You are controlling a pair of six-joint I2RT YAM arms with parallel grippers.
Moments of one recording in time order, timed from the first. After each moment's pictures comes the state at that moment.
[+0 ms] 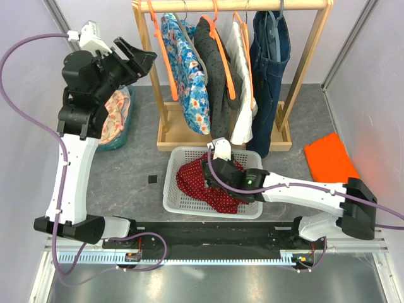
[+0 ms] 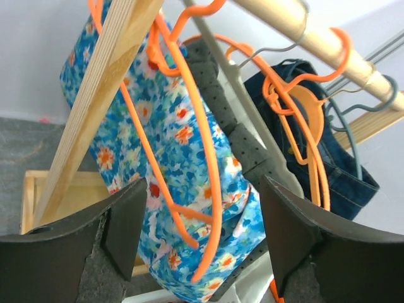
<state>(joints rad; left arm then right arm) -0.19 1.34 1.83 -0.49 0.16 -0.61 1.17 1.38 1.00 -0.38 0.59 0.61</state>
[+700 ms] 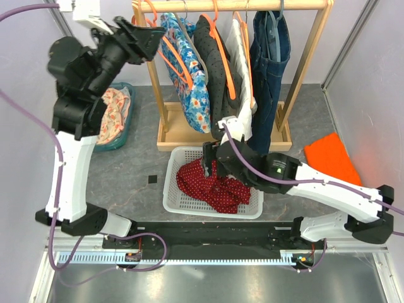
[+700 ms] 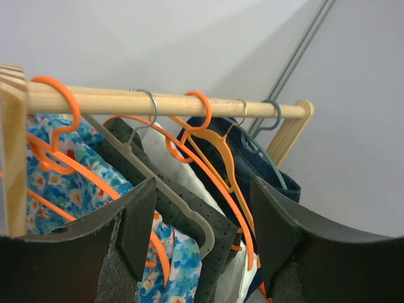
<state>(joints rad) -0.32 1.42 2.15 -0.42 0.19 -0.45 1.19 1.29 1.40 -0.76 0.55 0.67</state>
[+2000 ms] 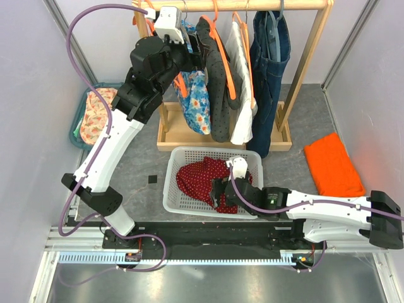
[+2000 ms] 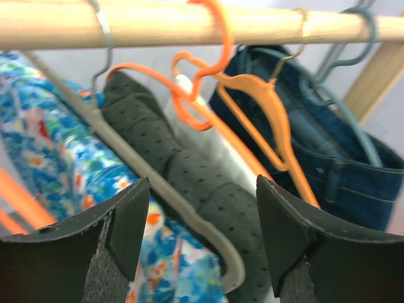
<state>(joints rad) -0.63 1.66 2.15 -0.42 -0.17 -0.19 1.27 1.10 0.68 -0.29 0.52 0.76</state>
